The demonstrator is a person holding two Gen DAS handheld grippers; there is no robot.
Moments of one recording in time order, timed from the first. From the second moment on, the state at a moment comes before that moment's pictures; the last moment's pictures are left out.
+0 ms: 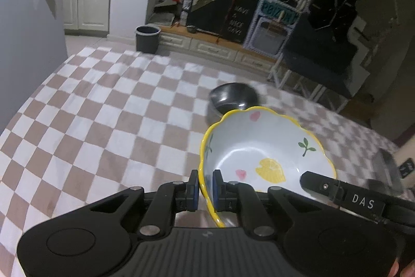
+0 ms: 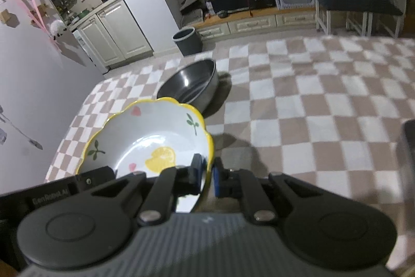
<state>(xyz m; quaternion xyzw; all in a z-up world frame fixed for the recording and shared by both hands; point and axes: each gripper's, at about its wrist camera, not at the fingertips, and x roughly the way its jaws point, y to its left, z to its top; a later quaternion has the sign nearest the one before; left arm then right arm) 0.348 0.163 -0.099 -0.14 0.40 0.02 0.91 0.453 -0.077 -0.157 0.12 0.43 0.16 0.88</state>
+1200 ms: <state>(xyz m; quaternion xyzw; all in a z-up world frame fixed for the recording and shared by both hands) 0.234 -0.056 -0.077 -0.10 0.42 -0.18 0.88 0.274 -0.311 -0.114 0.19 0.41 0.04 0.89</state>
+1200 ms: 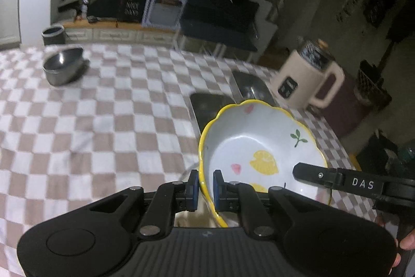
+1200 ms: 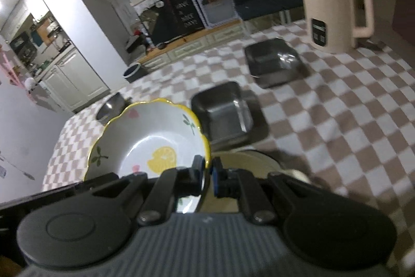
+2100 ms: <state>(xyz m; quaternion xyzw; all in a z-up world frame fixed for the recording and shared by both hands) 0.246 -0.090 -0.141 -0.03 0.51 -0.20 0.83 0.282 -0.320 -0.156 0.14 0.51 -0.01 0.85</state>
